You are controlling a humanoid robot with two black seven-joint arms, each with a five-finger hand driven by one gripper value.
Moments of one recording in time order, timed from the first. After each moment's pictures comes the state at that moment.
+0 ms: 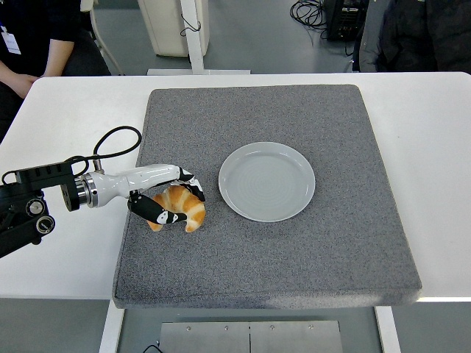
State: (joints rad) left arm -0.83 0.71 -0.31 -1.37 1.33 -0.12 -0.31; right arm -0.07 0.00 -0.03 0.12 -0.12 -0.10 0.28
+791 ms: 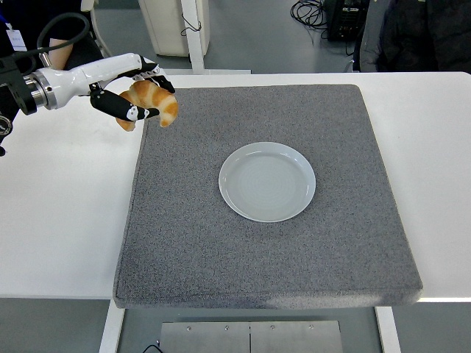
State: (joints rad) left arm -1.15 0.74 -0.31 -1.15 1.15 -0.18 -0.32; right arm -0.07 0.00 -0.03 0.12 -0.12 -0.10 0.28
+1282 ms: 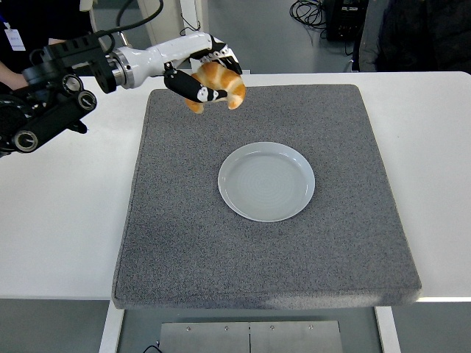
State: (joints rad) left arm -1.24 0.39 -0.30 -0.96 1.14 -0.18 -0.30; right arm -0.07 0.00 -0.03 0.13 -0.12 -0.10 0.28
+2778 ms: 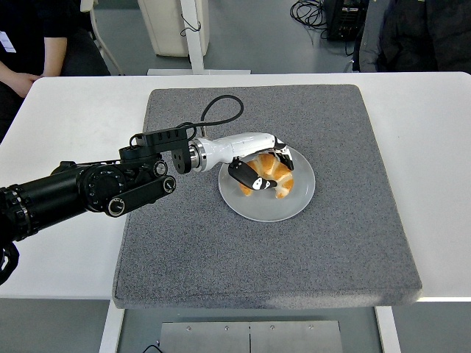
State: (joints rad) left arm -1.12 0.14 -0.03 -0.87 1.16 -0.01 -0.33; right arm -0.07 0.00 -0.03 0.13 -0.12 -0.10 0.28
